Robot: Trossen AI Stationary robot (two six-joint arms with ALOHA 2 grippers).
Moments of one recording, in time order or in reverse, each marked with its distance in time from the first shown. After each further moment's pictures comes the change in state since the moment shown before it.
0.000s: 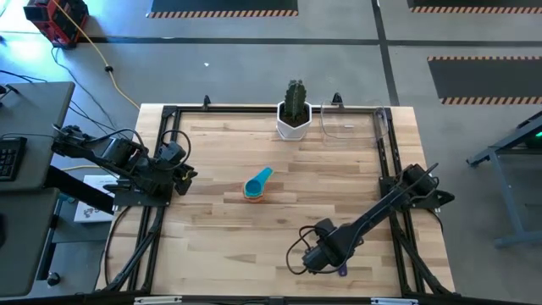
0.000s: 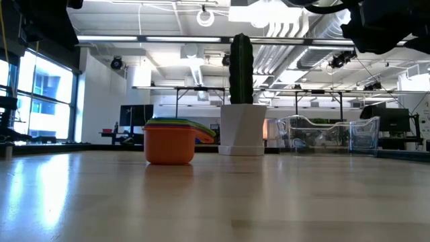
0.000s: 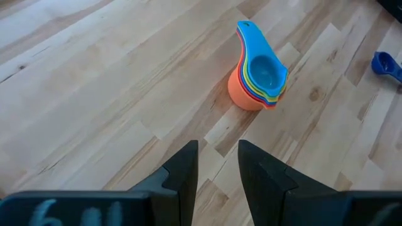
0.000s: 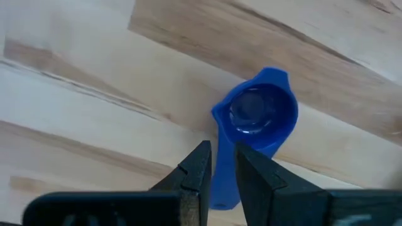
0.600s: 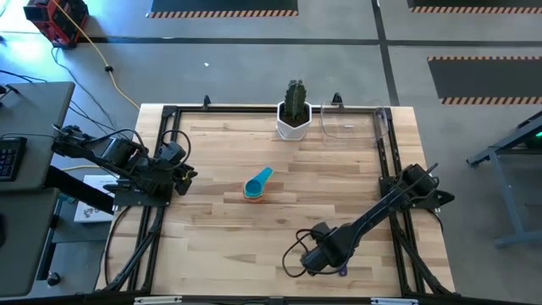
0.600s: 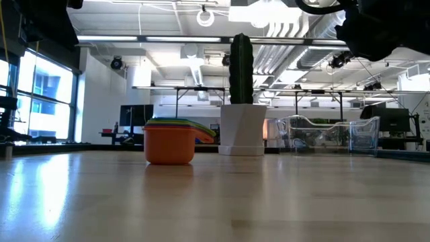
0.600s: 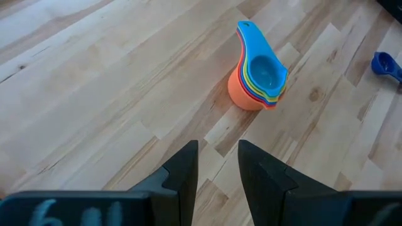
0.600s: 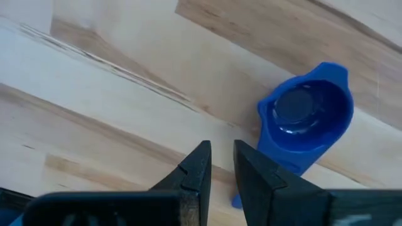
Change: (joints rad) left arm 0.000 0.000 0.000 0.000 0.000 -0.001; right arm 0.000 0.000 -0.031 0.141 -0.011 -0.044
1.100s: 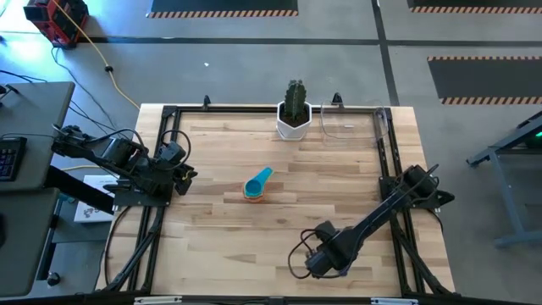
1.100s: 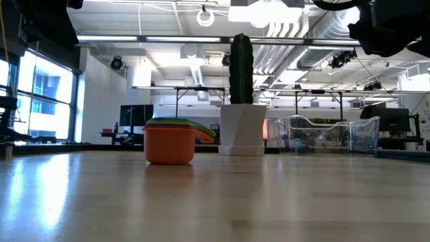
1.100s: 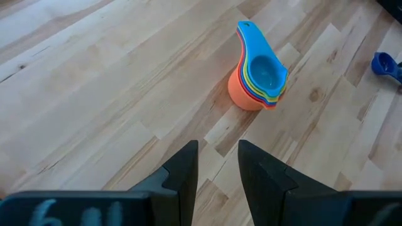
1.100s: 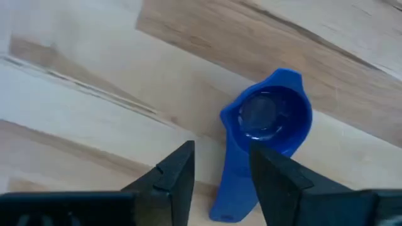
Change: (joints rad) left arm 0.000 0.000 0.000 0.000 0.000 -0.002; right arm 0.026 0.000 -0.001 -0.078 0.063 0.058
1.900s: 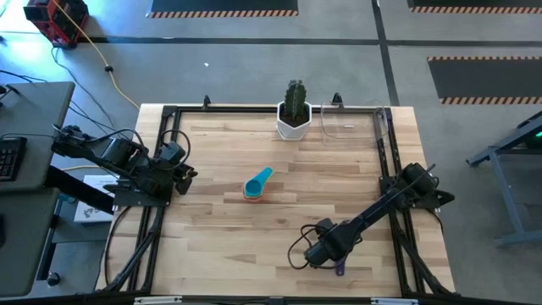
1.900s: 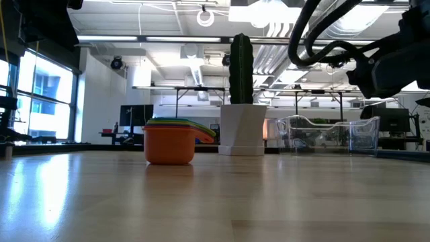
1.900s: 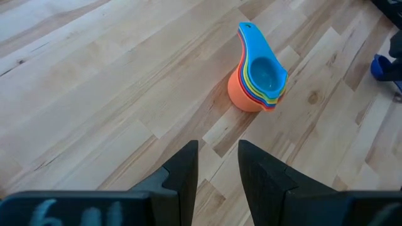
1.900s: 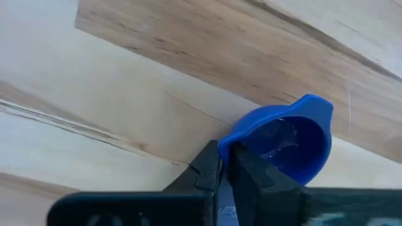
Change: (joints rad) left arm 0.000 0.000 0.000 0.000 0.000 -0.027; right arm -0.043 -0.003 -0.159 0.156 -0.092 -0.057
